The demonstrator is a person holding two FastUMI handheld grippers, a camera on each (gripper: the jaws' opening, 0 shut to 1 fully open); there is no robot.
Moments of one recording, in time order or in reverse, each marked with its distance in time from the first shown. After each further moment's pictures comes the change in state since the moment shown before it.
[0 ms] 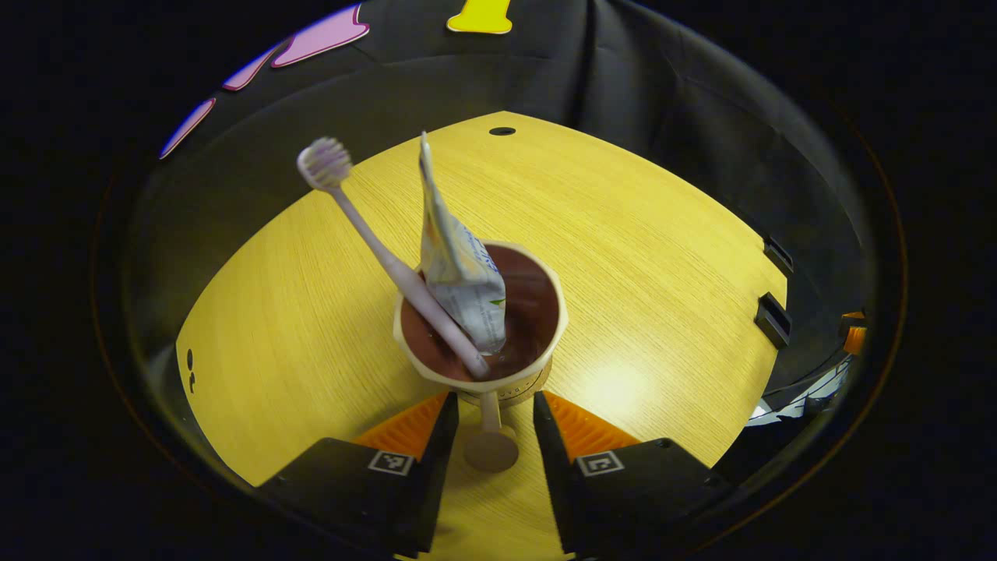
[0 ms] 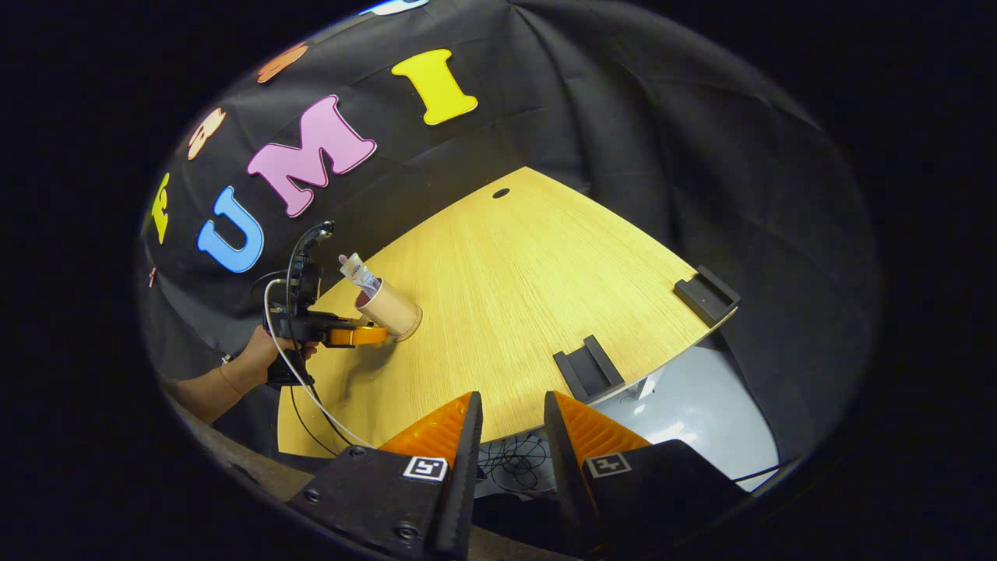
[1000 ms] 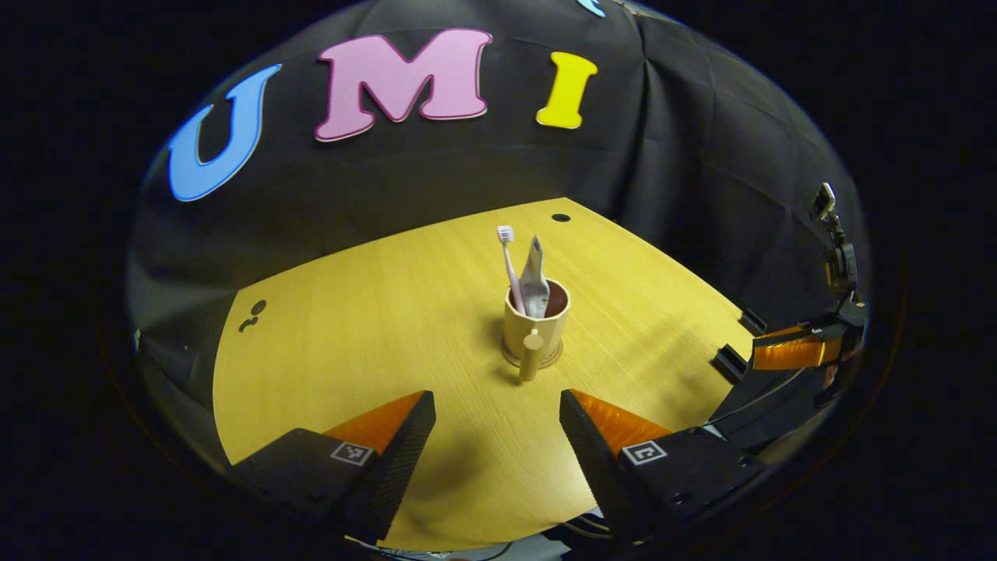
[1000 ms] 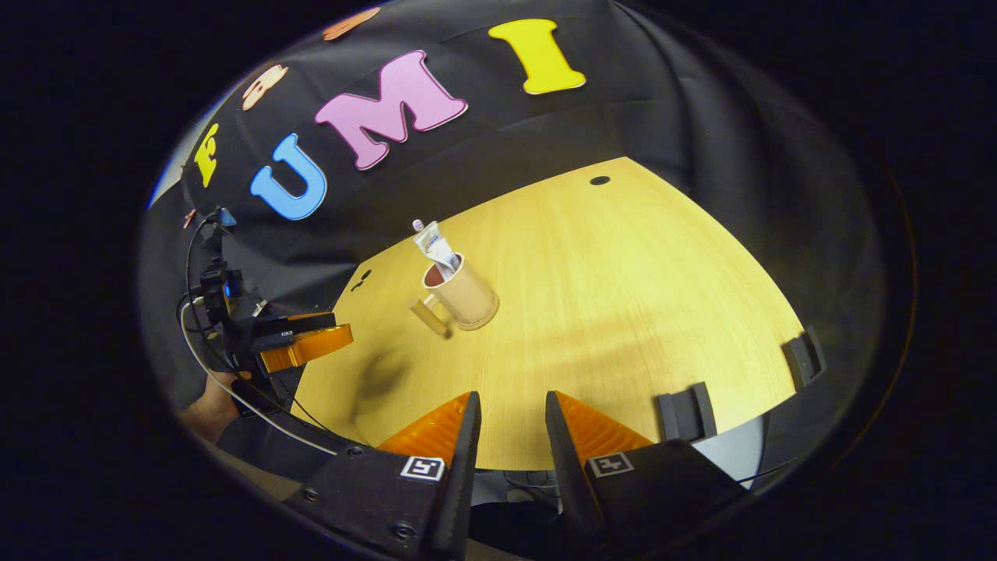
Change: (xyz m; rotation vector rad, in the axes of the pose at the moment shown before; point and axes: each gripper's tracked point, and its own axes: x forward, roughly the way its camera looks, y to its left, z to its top) left arm -0.168 0.017 -0.055 -0.254 -0.315 0.154; right arm 0.058 0.096 0.007 -0.215 0.110 0.243
